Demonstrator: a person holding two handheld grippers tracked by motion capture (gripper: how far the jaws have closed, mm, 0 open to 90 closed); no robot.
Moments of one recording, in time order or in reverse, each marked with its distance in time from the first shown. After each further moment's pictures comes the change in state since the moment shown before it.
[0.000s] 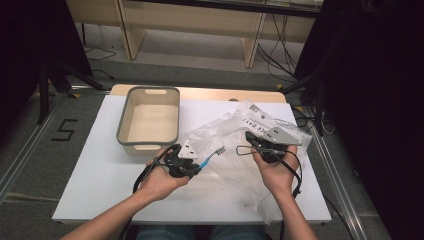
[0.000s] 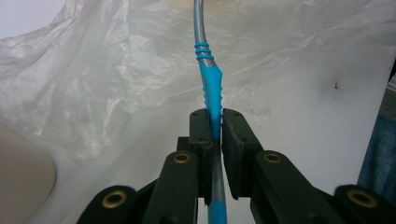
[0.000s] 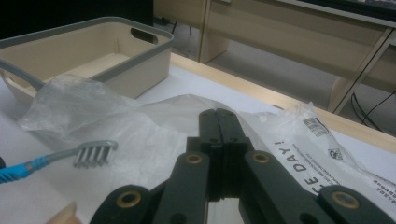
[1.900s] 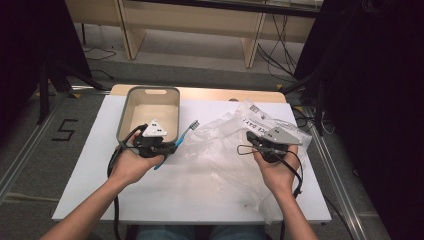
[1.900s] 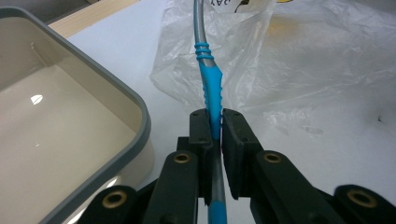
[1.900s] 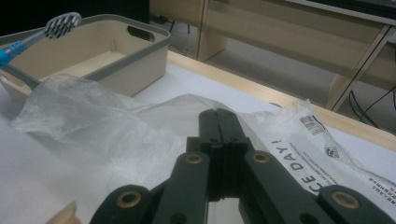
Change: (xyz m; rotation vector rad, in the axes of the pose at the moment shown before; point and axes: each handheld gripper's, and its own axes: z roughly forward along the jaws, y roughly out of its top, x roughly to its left) left arm 0.057 -0.012 -0.058 -0.121 0.098 -0.104; right arm -0.003 -0.002 0.000 0.005 -0.007 0.005
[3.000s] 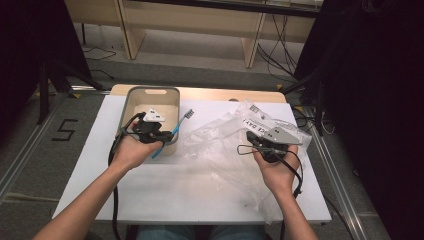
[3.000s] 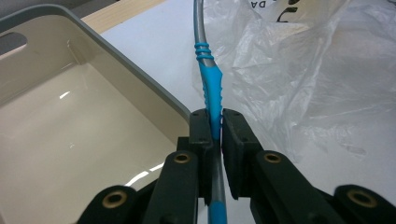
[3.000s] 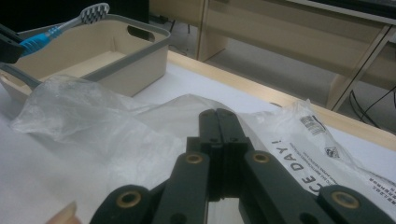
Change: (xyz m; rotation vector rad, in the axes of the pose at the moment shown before) left arm 0.031 0.016 0.011 0.027 0.064 -0.035; right arm -0.001 0.000 0.000 0.002 -0.001 0.001
